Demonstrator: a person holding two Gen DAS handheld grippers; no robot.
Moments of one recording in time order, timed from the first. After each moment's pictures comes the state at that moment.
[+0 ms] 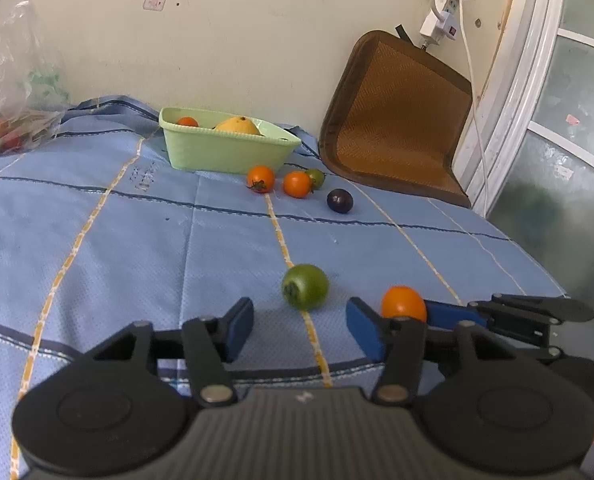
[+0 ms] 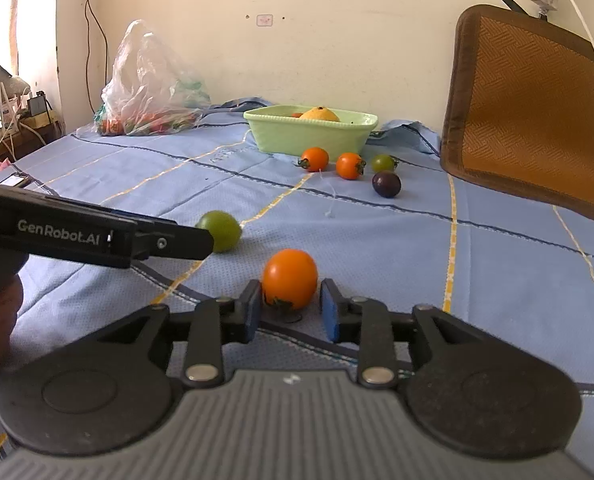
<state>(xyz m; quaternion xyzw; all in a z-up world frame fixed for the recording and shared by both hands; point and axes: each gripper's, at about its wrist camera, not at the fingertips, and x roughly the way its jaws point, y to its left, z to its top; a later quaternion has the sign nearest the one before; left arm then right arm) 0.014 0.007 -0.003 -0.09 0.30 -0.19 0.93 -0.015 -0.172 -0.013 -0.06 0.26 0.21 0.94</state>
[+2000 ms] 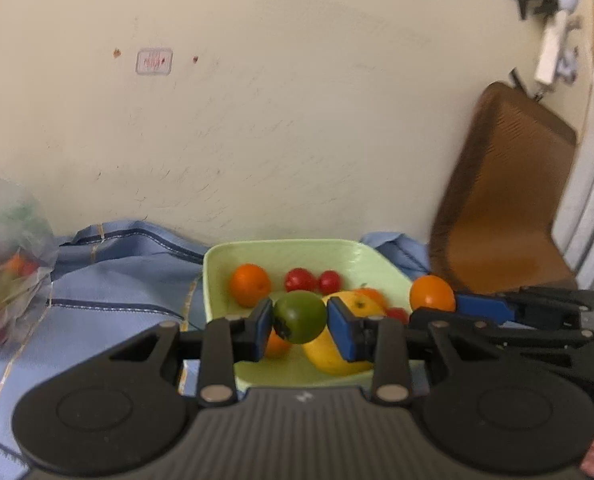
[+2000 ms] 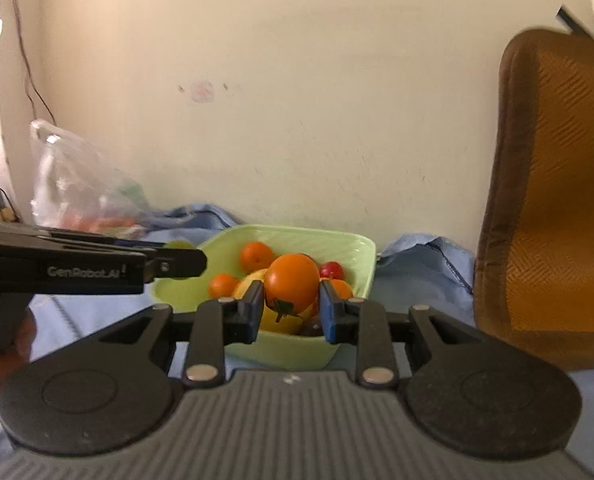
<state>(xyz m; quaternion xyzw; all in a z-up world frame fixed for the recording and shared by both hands) 0.239 0.030 0.042 -0.04 0.28 -0.12 0.95 0.200 -0.146 0.035 -0.01 0.22 0.23 0.95</state>
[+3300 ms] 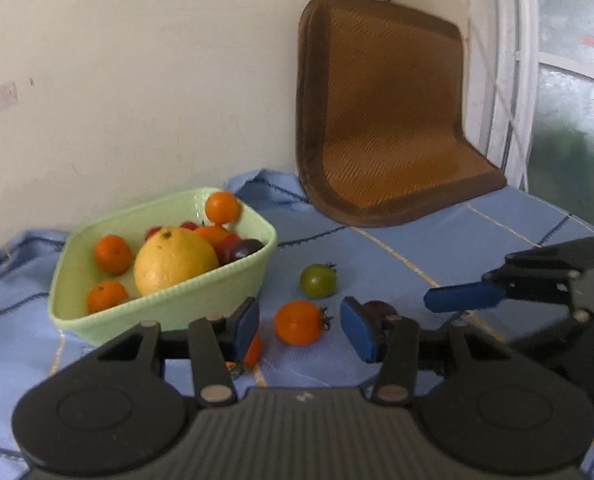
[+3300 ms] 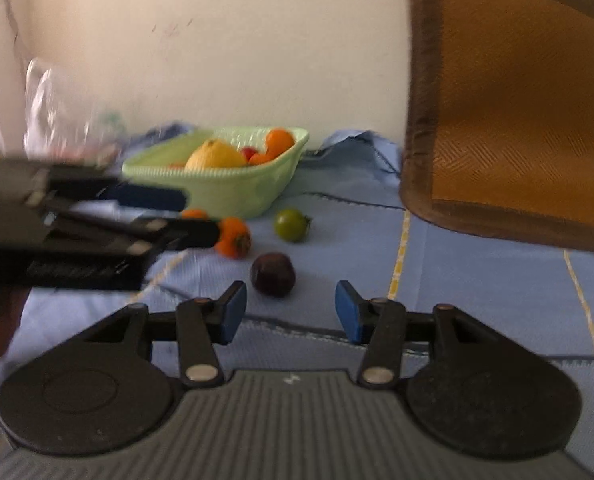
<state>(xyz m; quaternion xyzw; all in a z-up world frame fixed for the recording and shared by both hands) 0.188 -0.067 0.018 0.08 0.30 -0.22 0.93 0.128 -0.215 0.000 -0.03 0.29 0.20 0.94</state>
